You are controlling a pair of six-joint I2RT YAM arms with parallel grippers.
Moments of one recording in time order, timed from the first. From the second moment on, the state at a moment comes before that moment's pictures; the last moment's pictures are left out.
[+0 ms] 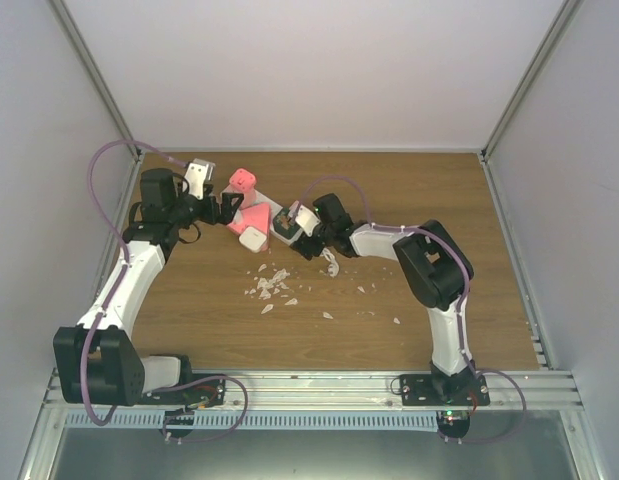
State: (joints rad) left arm -0.01 1.26 1.00 -0.21 0.51 0.00; right arm 0.62 2.08 1.27 0.03 -0.19 -0.40
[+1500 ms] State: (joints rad) left arm -0.21 1.55 1.20 -0.69 0.91 0.67; right arm 0.10 1.65 0.82 -0.50 -0.66 -1.31
